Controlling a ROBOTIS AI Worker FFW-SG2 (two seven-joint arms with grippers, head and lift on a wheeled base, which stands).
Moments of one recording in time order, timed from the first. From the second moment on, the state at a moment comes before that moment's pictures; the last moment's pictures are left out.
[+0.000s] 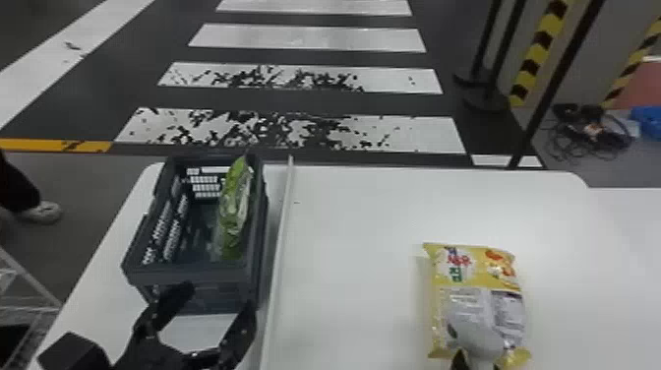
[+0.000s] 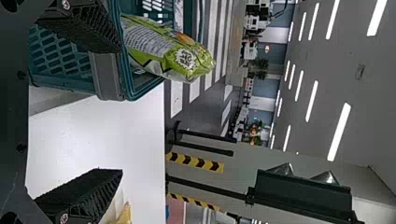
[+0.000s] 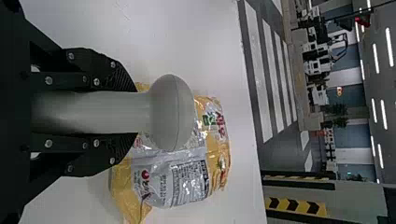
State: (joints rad) left arm 0.73 0.31 -0.03 -2.13 0.32 -0.02 -0.18; right arm 0.81 -0.08 0.14 -2.04 -0.17 0.10 -0.20
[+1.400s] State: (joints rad) left arm 0.81 0.29 -0.03 -2.18 0.27 -0.02 -0.17; right arm 0.41 -0.26 -0.32 -1.71 -0.34 0.33 0.23
